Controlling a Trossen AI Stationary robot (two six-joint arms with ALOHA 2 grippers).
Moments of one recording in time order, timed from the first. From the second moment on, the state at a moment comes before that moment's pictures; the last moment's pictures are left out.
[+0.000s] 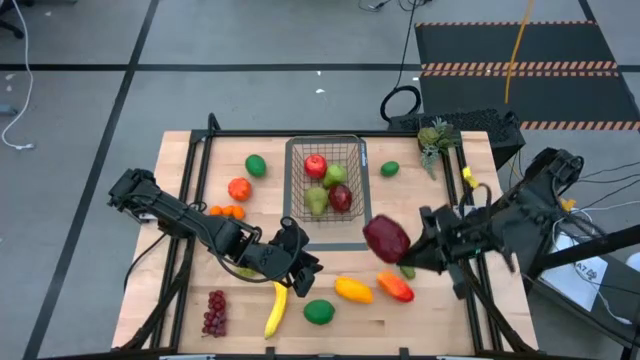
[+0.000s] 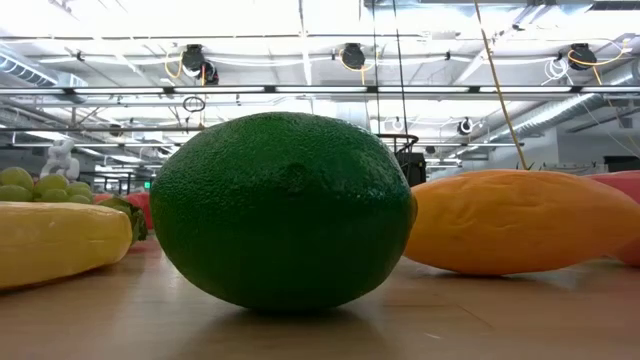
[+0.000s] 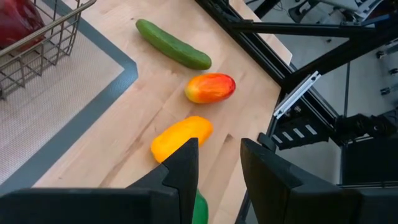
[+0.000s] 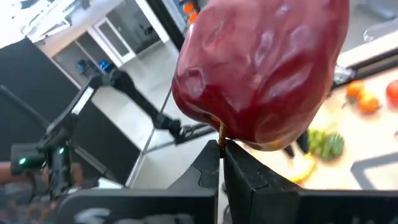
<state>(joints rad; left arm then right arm) -0.45 1.61 1.43 -0.50 -0.34 -1.03 0.69 1.19 1.48 -0.53 0.42 0.67</state>
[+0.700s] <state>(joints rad) -0.39 1.60 1.43 -0.24 -0.26 -0.83 0.39 1.18 1.64 -0.48 0.42 0.33</state>
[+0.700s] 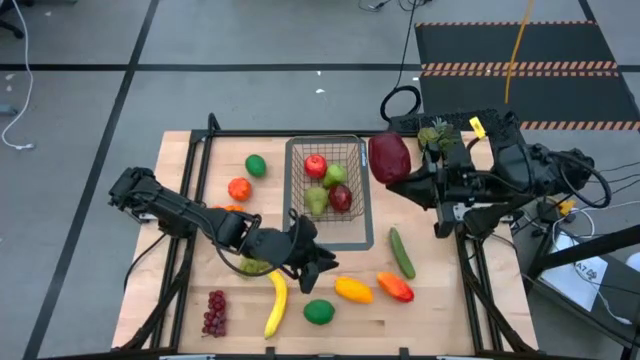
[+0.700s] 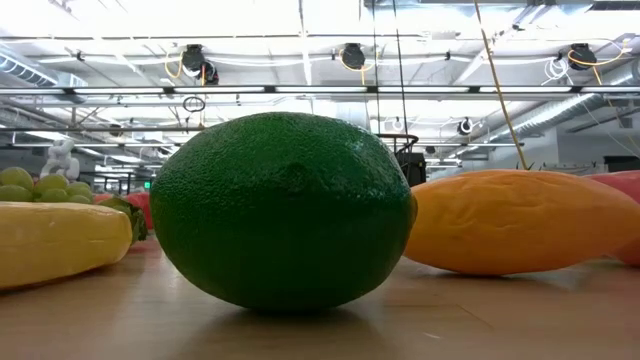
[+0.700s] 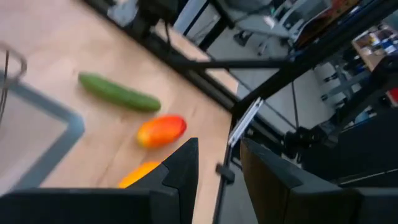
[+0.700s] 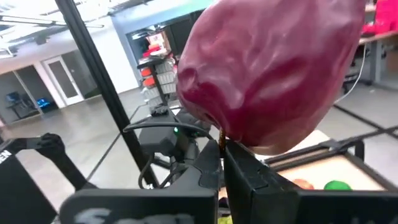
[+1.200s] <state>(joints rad) -0.31 1.57 1.43 -0.13 -0.14 -0.77 0.38 1.18 1.64 -0.43 0.42 -0.22</state>
